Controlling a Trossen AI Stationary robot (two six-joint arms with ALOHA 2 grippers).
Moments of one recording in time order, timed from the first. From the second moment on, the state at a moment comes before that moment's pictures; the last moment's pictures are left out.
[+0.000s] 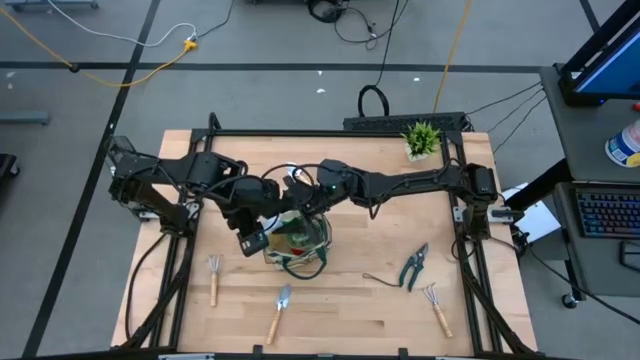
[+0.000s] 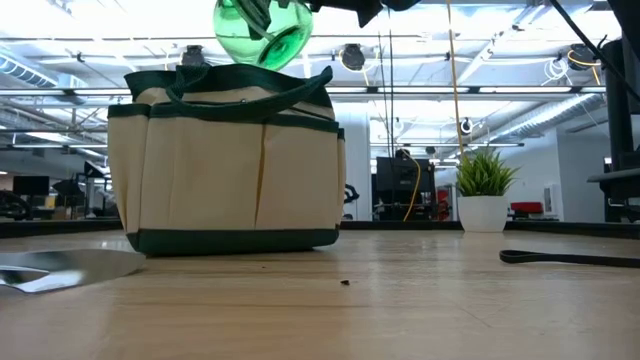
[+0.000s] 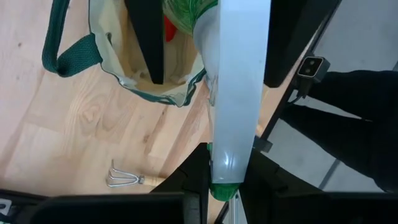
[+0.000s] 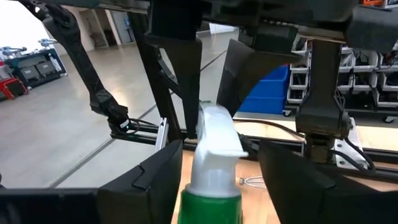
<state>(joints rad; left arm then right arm) -0.16 1.57 1.86 -1.56 0.26 -0.70 -0.03 1.91 1.54 0.29 -0.52 0.15</state>
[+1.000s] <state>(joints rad) -0.16 1.57 1.86 -1.57 0.26 -0.68 -0.03 1.91 1.54 0.34 -0.50 0.18</state>
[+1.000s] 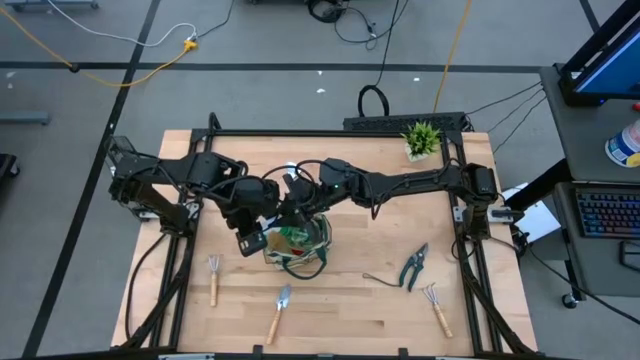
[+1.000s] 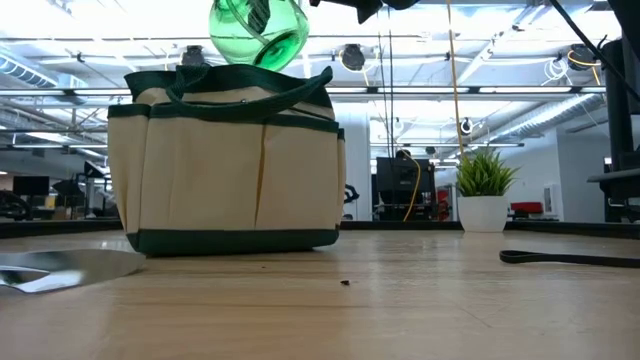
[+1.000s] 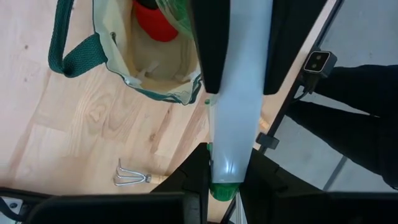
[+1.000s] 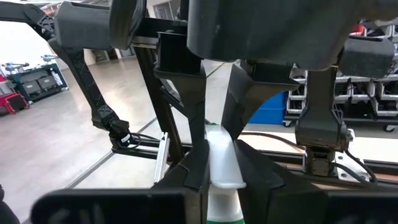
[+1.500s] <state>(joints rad) -0.16 1.57 1.86 -1.57 0.26 -0.68 -0.03 1.91 1.54 0.32 -0.50 0.20</state>
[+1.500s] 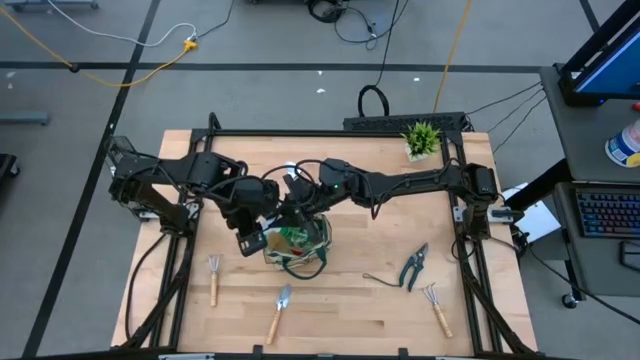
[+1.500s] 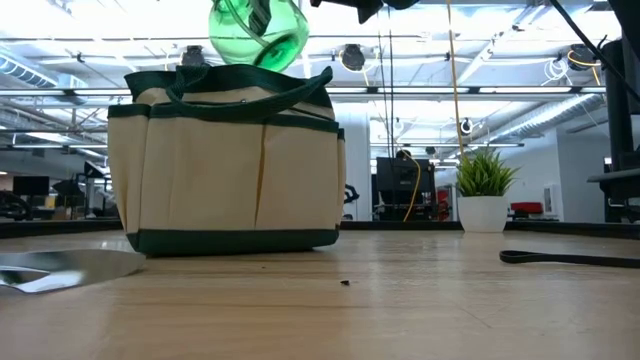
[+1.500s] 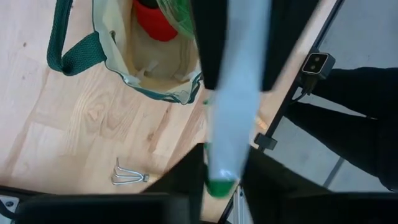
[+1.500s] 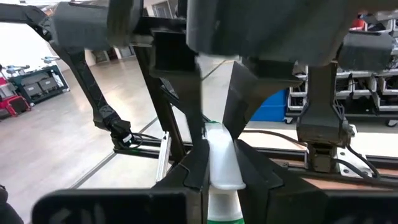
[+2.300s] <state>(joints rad) -0.21 1.33 1.86 -1.57 0.10 -0.66 -0.03 1.91 1.53 0.40 -0.33 0.22</state>
